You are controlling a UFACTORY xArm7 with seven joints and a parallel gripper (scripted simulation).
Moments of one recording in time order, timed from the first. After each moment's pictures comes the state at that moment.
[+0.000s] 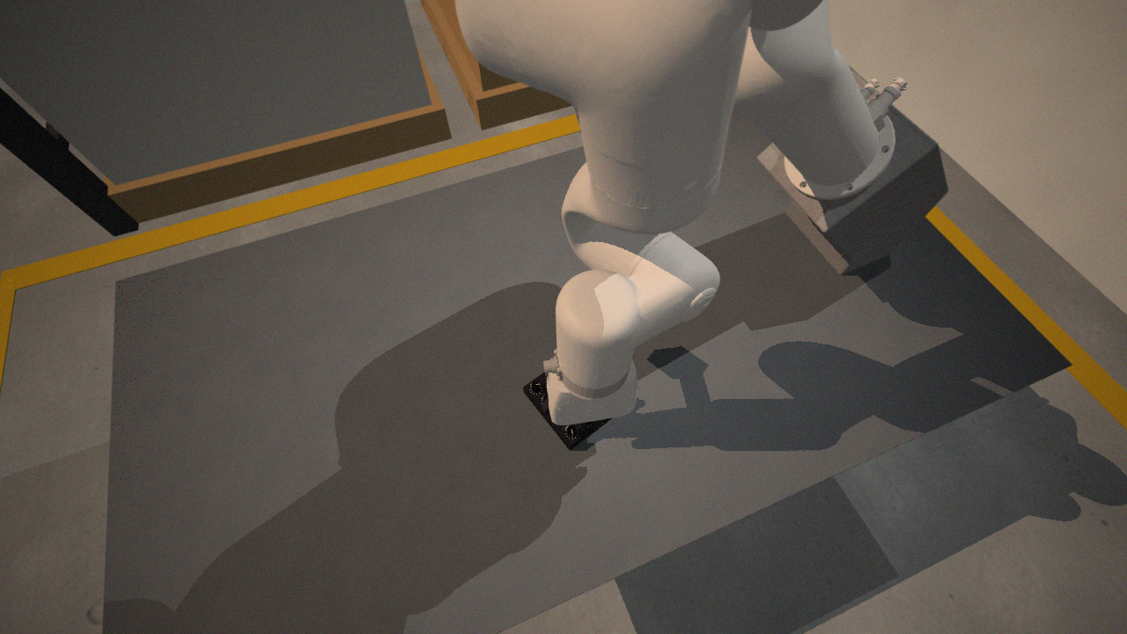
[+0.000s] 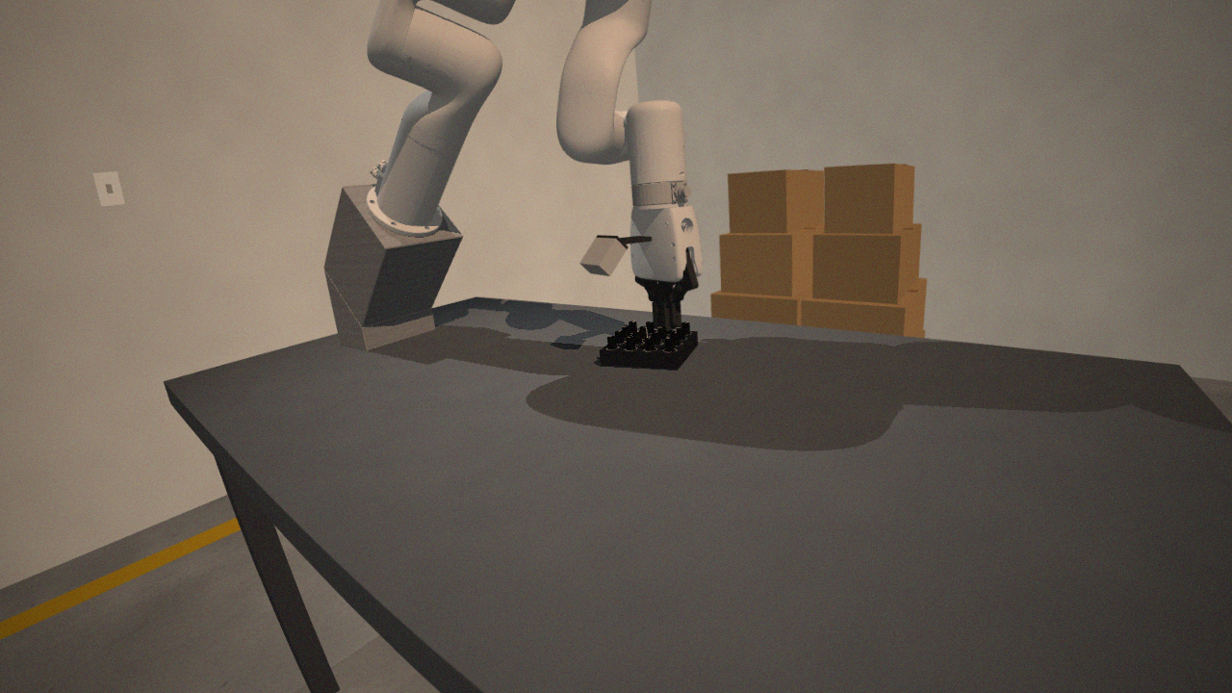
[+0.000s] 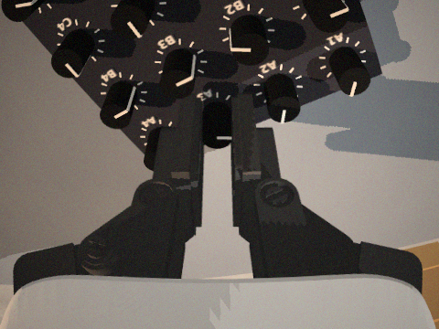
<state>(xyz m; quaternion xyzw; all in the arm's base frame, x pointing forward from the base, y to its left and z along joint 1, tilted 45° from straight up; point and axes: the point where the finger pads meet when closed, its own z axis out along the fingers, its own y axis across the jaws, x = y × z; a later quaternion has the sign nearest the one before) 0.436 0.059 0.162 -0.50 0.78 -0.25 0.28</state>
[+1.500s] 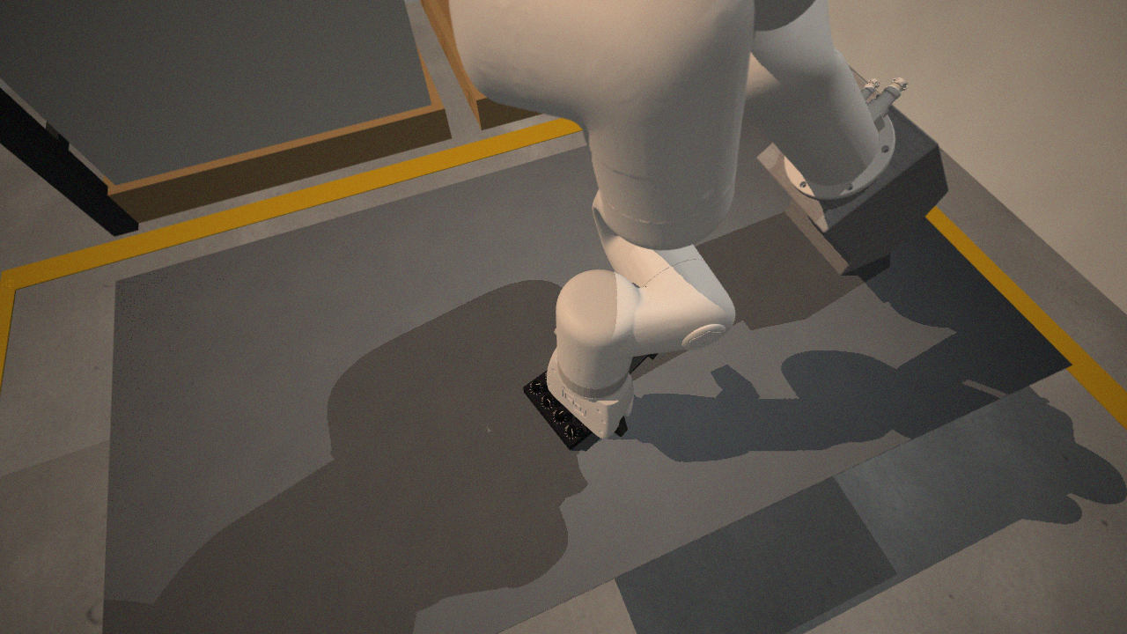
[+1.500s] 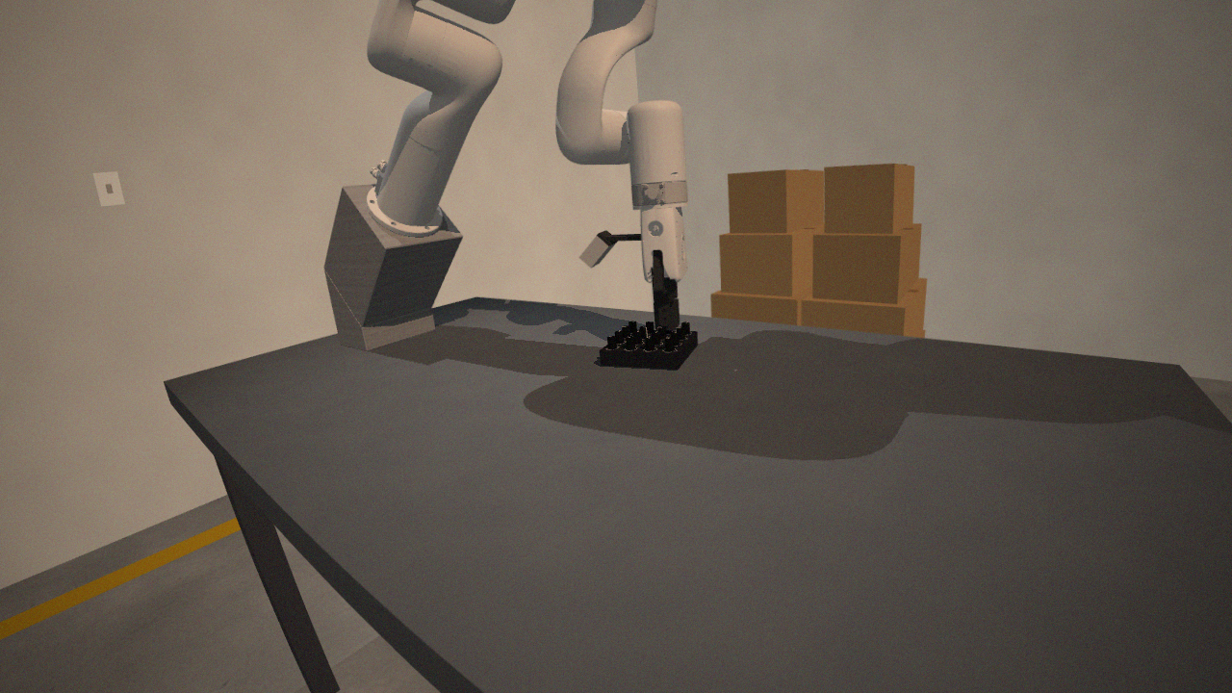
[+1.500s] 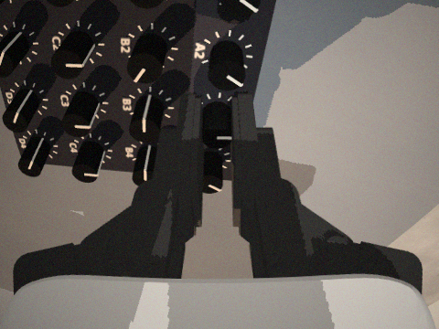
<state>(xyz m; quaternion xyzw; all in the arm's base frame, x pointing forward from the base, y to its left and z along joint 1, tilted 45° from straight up) 0.436 0.059 0.162 -0.10 0.92 -0.10 0.37</state>
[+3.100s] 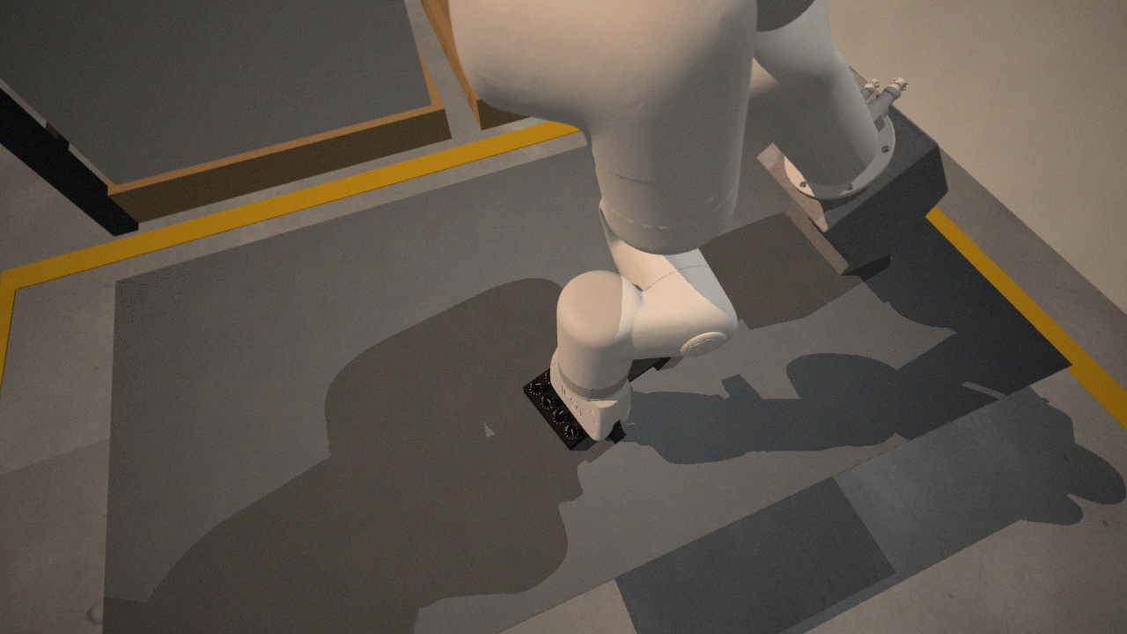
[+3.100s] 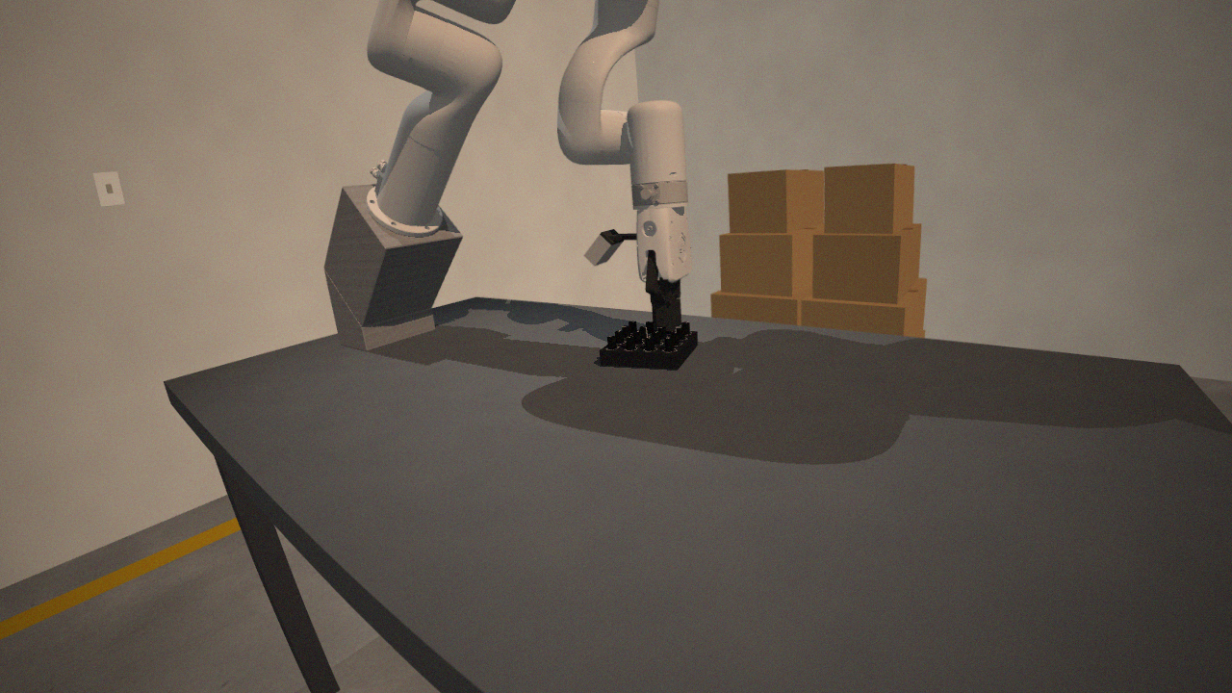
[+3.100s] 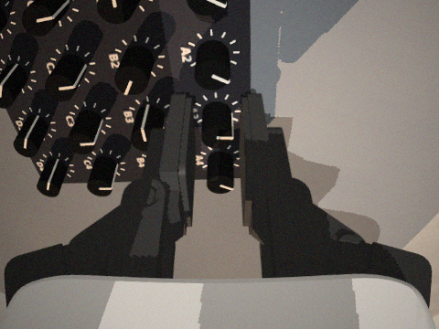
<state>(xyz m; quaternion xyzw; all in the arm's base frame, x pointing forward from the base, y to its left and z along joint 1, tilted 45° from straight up) 0.436 0.059 0.162 -0.01 0.93 -0.07 0.37</state>
